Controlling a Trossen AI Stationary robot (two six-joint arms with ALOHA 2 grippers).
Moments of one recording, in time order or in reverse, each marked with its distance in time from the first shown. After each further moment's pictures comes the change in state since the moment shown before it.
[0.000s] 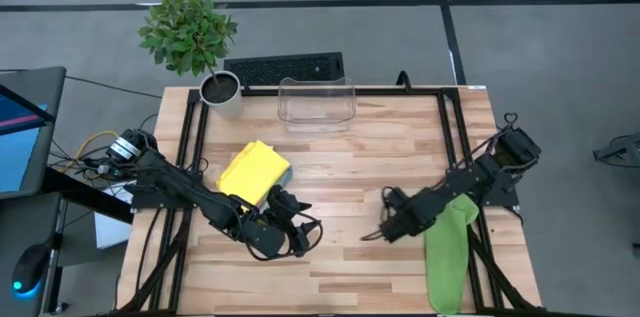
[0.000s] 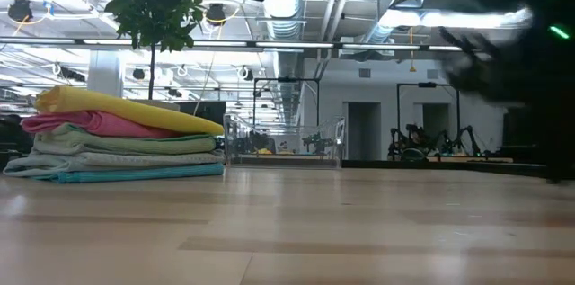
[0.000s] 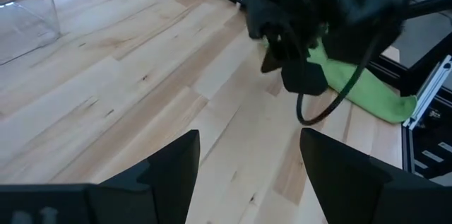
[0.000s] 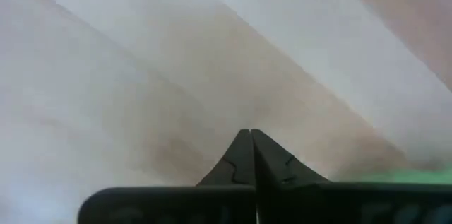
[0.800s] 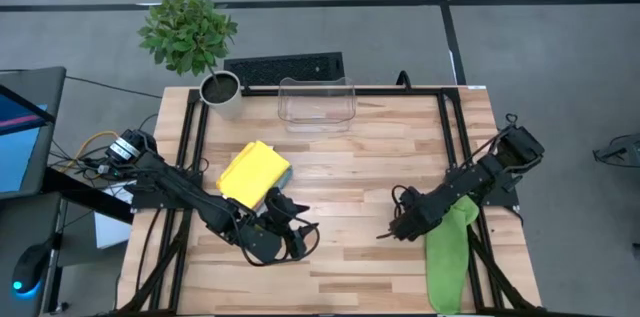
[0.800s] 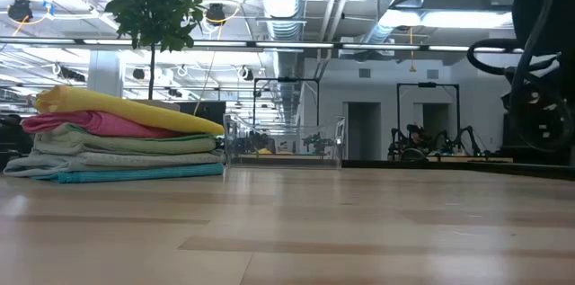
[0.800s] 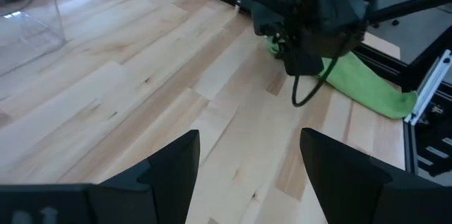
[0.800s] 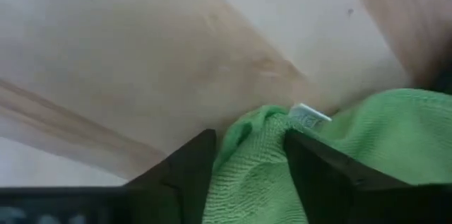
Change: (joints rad) left arm -0.030 -0.001 0.000 -0.011 -0.039 0.010; right arm 0.037 -0.010 -0.097 -0.140 -0.187 -0.014
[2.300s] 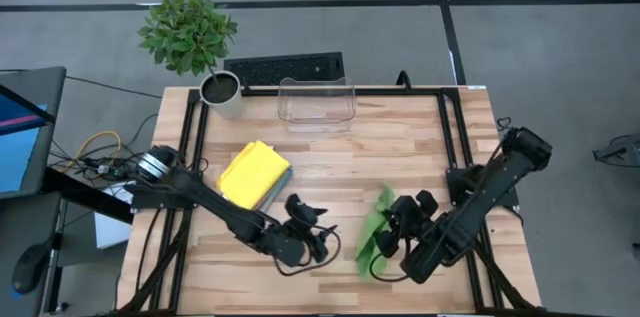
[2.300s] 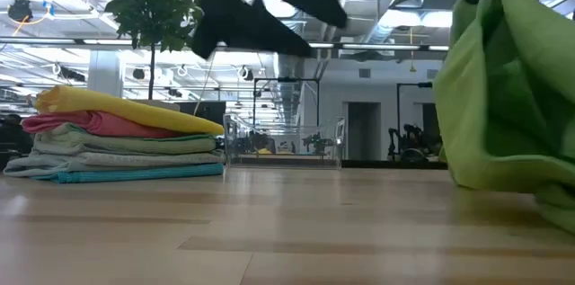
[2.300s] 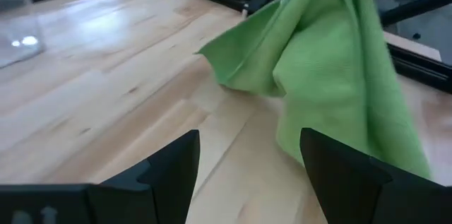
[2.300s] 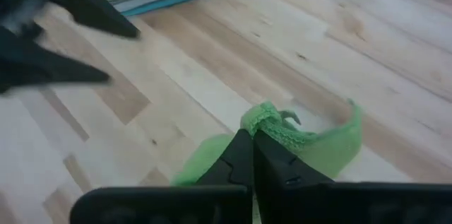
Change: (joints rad) left arm 0.046 0.263 0.002 0.344 -0.073 0.126; right arm 0.226 -0.056 0.504 -0.113 0.828 0.187
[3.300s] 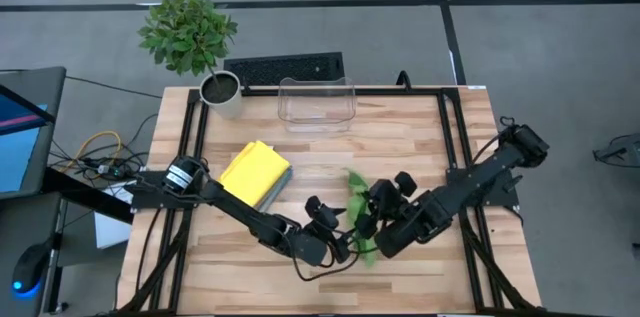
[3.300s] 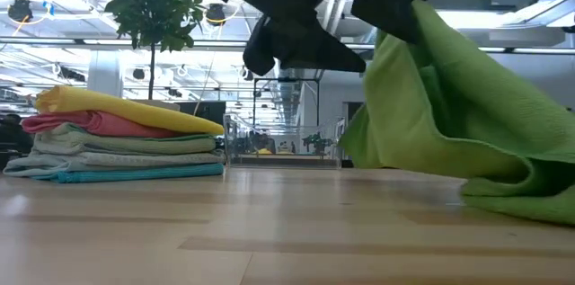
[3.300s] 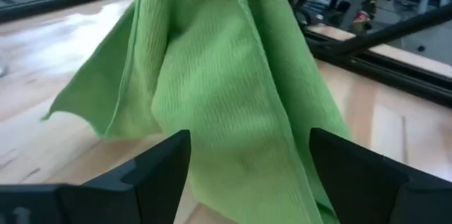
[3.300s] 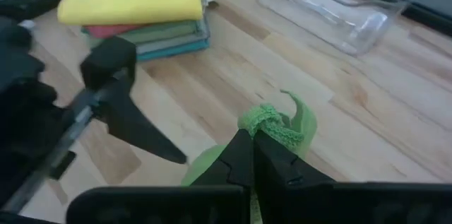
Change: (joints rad) left arm 0.056 0.197 0.169 0.136 -0.004 0.119; right arm -0.195 -0.001 0.001 0.212 0.054 -0.373
